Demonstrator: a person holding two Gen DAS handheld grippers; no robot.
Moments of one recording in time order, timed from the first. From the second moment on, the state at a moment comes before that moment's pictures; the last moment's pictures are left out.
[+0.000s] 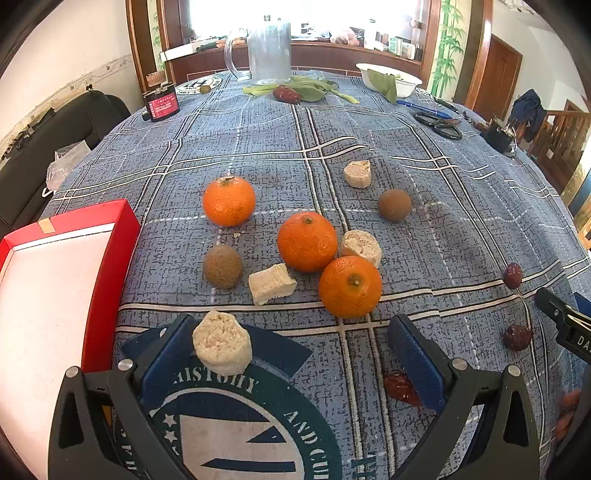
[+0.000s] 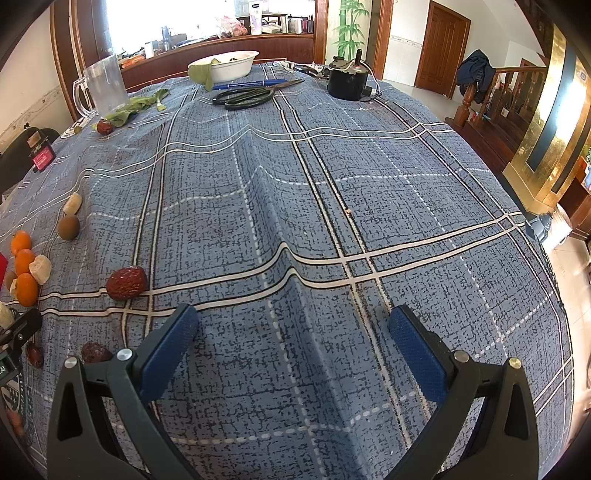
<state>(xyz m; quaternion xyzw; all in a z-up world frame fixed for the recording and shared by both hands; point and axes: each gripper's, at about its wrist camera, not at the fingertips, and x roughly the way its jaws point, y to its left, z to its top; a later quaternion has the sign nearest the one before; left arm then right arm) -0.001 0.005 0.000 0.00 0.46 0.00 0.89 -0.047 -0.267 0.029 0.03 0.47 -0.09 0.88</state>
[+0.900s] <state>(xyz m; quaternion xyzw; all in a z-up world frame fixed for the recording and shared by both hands) -0.089 0.042 0.081 -0.01 0.35 0.05 0.94 -0.118 -0.160 0.100 0.02 0.34 0.01 0.94</state>
